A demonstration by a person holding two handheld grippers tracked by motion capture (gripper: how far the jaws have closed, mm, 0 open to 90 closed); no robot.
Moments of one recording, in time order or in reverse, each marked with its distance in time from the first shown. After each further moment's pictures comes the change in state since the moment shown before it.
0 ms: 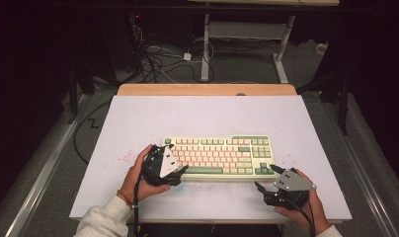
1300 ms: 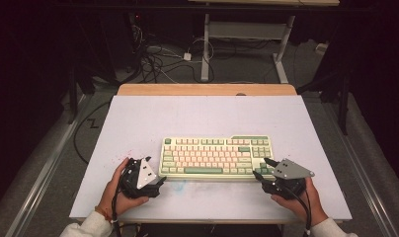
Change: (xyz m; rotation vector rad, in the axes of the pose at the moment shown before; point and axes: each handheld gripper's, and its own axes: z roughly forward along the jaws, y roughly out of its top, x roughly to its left) left arm 0.004 -0.059 -0.025 0.106 0.019 -0.067; right arm -0.013 0.023 0.010 -0.013 0.046 0.034
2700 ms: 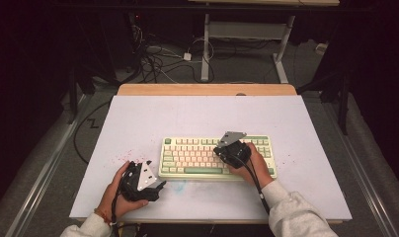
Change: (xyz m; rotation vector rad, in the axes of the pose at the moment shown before) left arm -0.003 -0.005 0.003 0.030 -0.033 0.001; right arm 0.023 0.079 0.127 0.174 0.174 -0.066
